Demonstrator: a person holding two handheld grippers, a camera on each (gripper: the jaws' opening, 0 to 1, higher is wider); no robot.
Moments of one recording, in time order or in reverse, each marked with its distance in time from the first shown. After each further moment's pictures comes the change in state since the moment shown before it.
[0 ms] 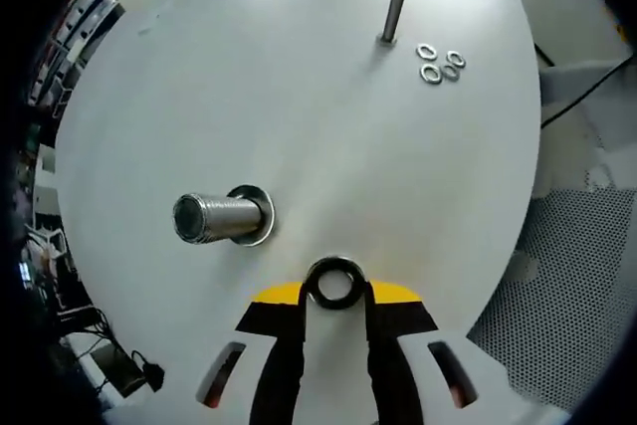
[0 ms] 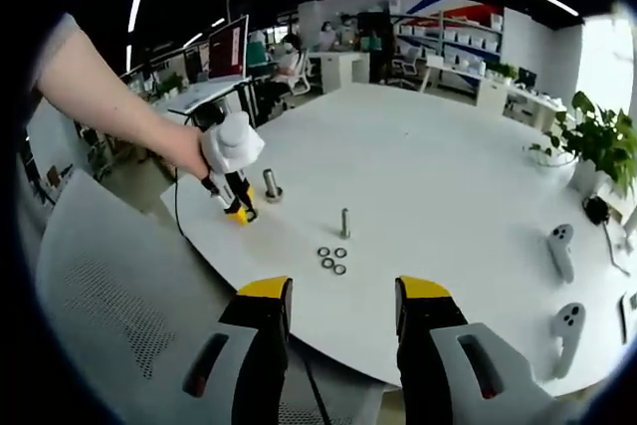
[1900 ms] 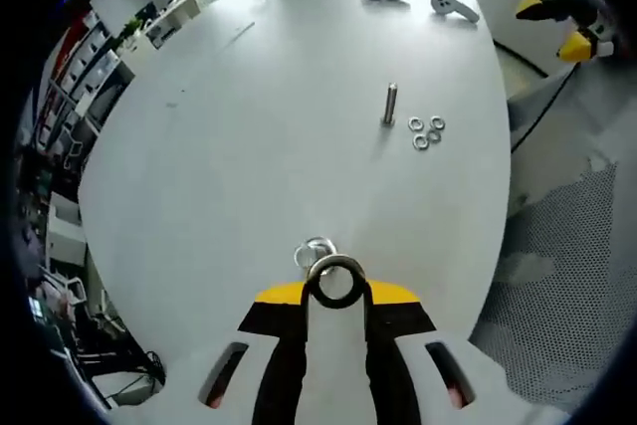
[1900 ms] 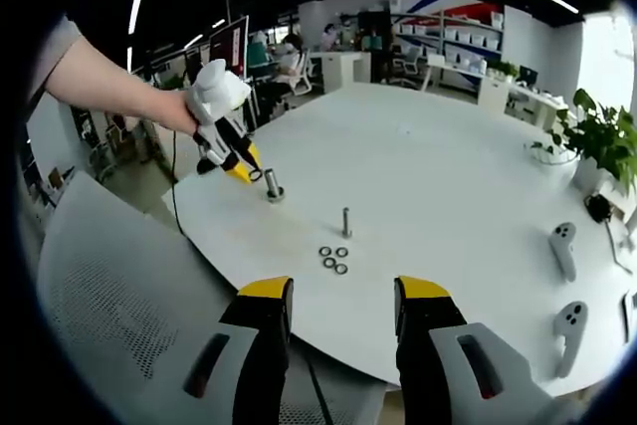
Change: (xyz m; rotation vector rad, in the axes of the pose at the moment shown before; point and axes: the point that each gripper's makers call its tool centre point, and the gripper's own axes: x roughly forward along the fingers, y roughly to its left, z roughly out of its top) left arm -0.079 0.036 0.035 0.151 -0.251 0.061; right arm 0.001 0.000 -0.001 0.008 0.001 0.008
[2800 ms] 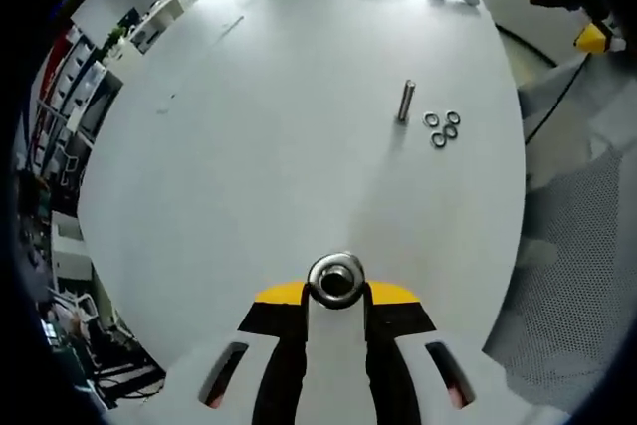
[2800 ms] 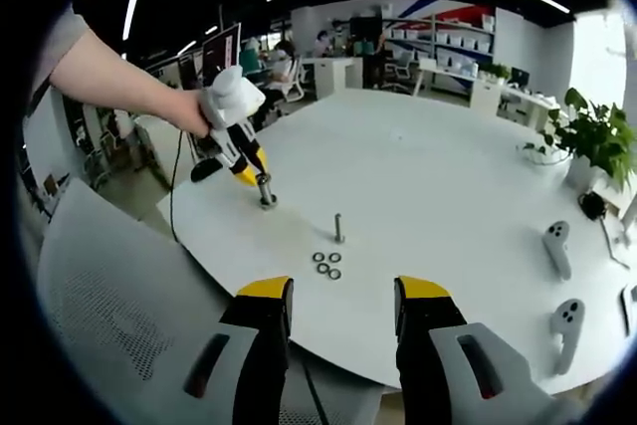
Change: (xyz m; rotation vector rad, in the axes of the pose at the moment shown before) left arm 0.020 0.017 0.008 0.054 0.077 -0.007; right arm -0.003 -0.006 0.004 0.017 -0.025 -0.029
